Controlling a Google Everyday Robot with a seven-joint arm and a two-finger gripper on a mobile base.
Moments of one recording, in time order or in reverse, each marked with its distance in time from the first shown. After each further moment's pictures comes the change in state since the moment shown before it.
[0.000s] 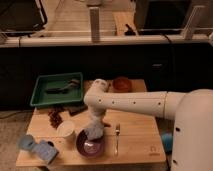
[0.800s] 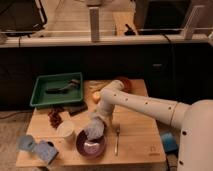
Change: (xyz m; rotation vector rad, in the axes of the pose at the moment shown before) arm 0.009 0.021 0.039 0.048 -0.324 -0.195
